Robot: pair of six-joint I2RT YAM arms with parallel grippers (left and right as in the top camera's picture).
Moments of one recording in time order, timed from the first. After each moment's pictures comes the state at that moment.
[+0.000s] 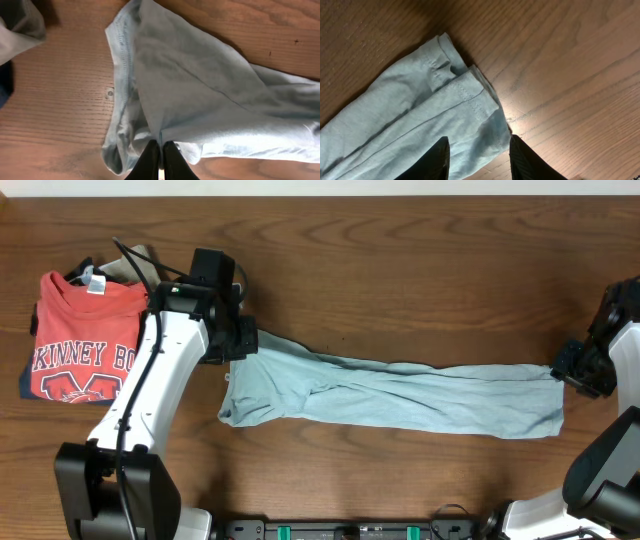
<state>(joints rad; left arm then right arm) -0.15 1.63 1.32 -1.07 0.10 -0.26 -0.44 1.72 1.26 -1.05 0.15 0.22</state>
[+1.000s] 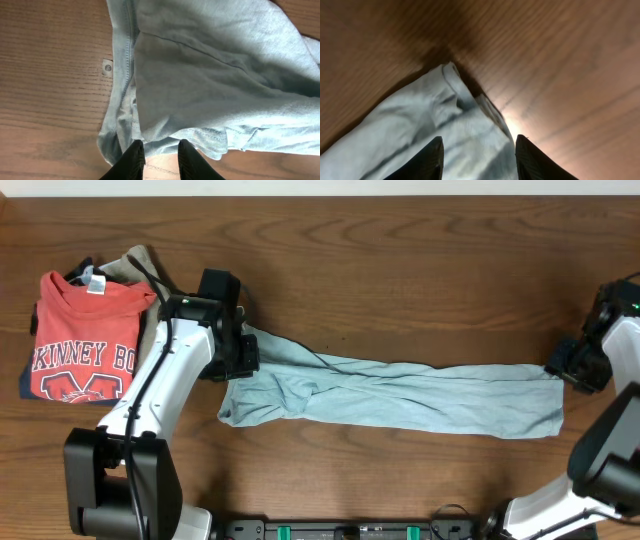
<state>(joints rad) -0.16 1.65 1.20 -1.05 0.09 -0.27 -0.44 1.83 1.25 -0.94 0.15 0.22</state>
